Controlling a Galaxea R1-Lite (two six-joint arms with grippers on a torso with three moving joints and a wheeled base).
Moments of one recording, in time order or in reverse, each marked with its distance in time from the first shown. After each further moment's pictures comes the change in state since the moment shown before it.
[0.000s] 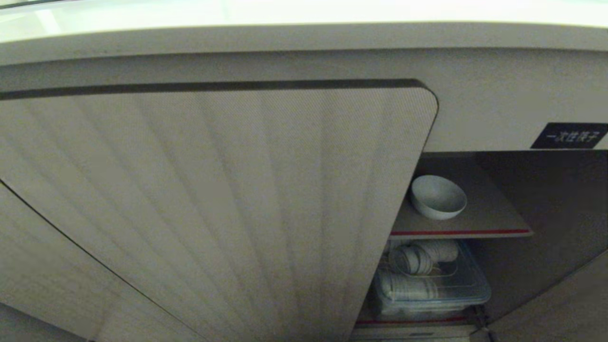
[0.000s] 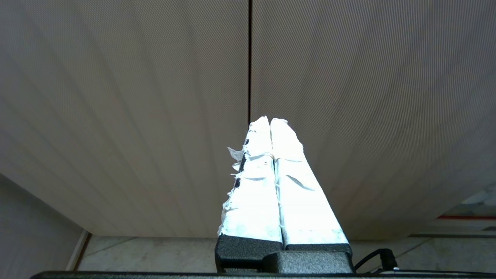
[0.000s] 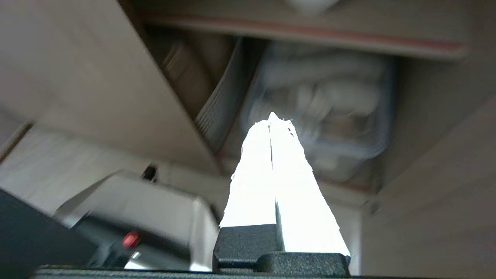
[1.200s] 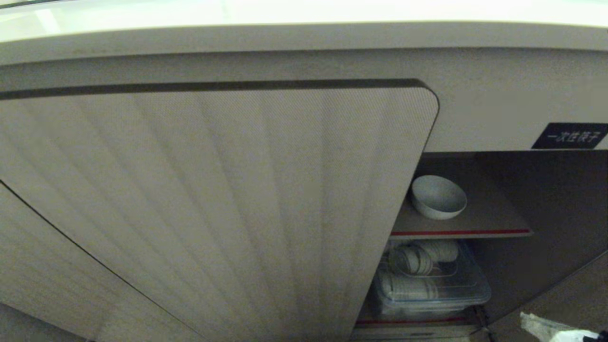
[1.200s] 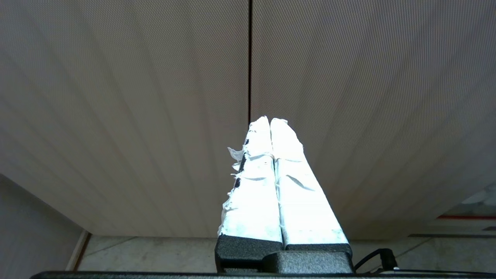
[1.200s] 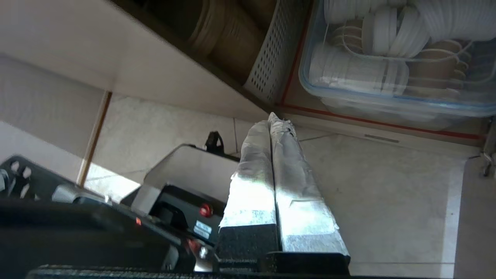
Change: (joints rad) left arm 0.000 0.000 0.000 0.000 0.000 0.000; right arm 0.182 0.642 0.015 -0.398 -0.003 0.251
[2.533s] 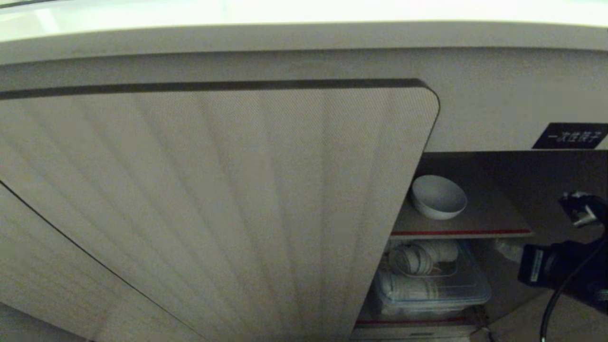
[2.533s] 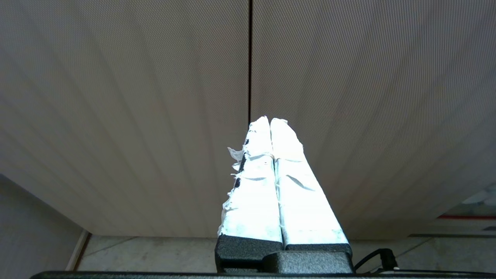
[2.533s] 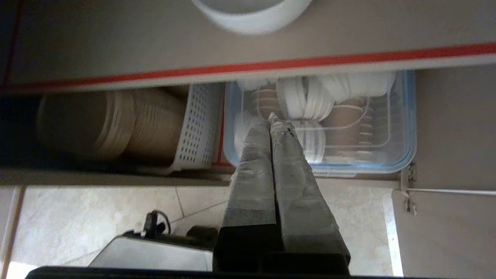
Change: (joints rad) left arm 0.000 0.000 0.000 0.000 0.000 0.000; right arm -0.089 0.441 -0.146 -0.329 -0.212 -0.004
